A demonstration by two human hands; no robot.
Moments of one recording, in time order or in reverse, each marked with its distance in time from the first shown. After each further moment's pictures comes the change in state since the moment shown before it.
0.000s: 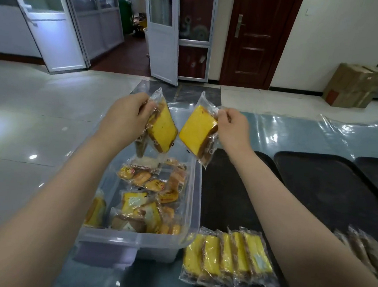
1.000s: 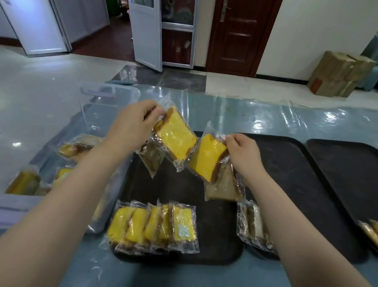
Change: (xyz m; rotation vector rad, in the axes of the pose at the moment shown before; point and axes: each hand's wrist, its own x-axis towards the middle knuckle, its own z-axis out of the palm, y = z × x) left_hand -0.055 0.191 0.122 -0.211 -0.111 -0.074; right_hand -0.031 0.148 -0.220 -0.087 -0.118 0.171
